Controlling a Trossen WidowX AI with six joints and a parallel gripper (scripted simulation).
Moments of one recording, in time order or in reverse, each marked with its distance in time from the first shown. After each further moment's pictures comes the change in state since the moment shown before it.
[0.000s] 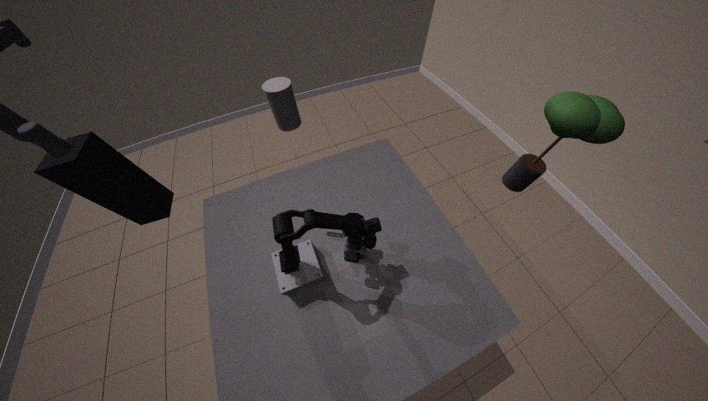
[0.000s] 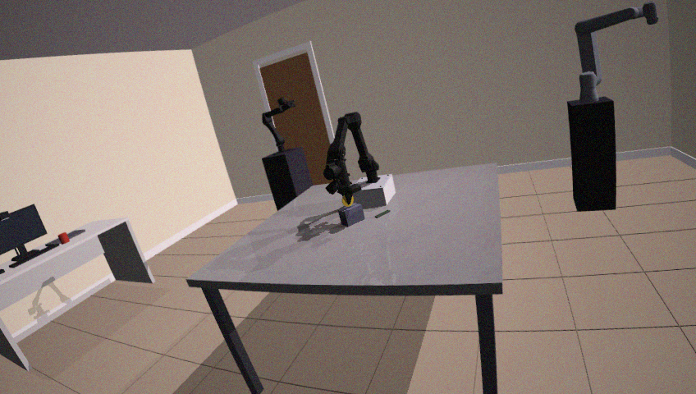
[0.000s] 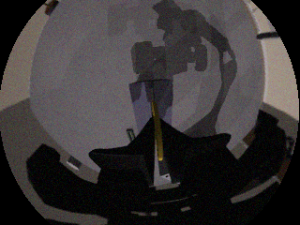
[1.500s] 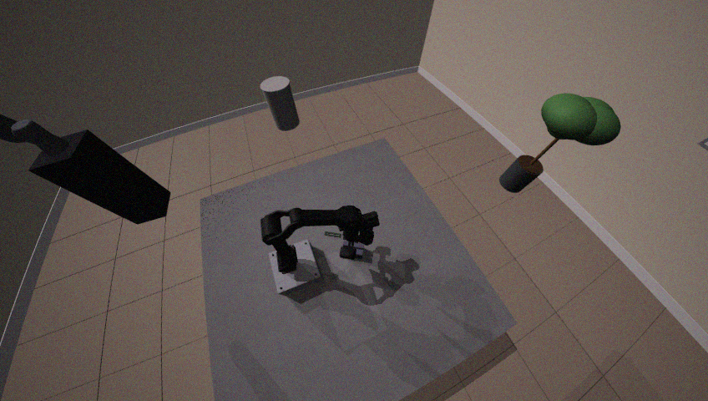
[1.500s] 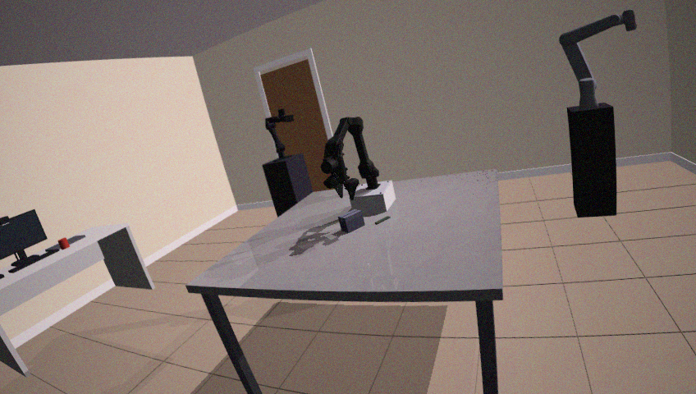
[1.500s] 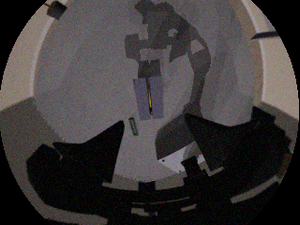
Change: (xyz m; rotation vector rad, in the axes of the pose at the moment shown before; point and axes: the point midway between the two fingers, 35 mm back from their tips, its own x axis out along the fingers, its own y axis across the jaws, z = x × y) arm -0.056 -0.003 -0.005 0.002 0.007 -0.004
